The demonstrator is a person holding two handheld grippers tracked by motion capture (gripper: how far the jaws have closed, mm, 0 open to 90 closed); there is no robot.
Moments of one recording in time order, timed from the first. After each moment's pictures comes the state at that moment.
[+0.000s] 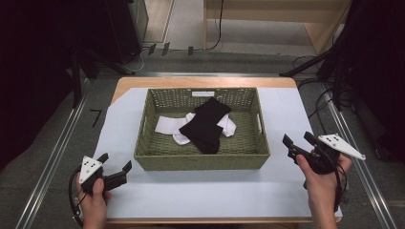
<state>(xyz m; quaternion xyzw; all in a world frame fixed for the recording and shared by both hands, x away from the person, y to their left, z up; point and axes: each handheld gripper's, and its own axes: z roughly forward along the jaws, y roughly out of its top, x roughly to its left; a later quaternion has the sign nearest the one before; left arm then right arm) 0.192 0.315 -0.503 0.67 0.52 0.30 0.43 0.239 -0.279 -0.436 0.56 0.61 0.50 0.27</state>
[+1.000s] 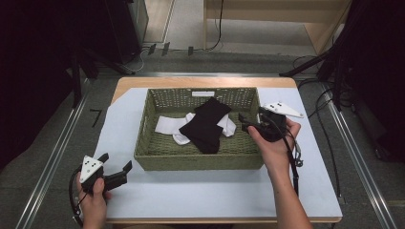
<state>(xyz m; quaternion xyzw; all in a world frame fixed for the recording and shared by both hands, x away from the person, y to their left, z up) 0.192 0.314 -0.503 0.67 0.52 0.30 0.43 0.309 -0.166 -0.404 0.51 0.67 0.49 0.24</state>
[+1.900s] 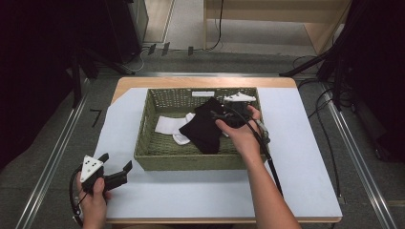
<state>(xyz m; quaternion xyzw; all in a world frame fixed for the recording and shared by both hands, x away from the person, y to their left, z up) 0.193 0.313 -0.503 0.67 0.52 0.30 0.43 0.365 -0.087 -0.434 0.49 0.74 0.42 0.19</state>
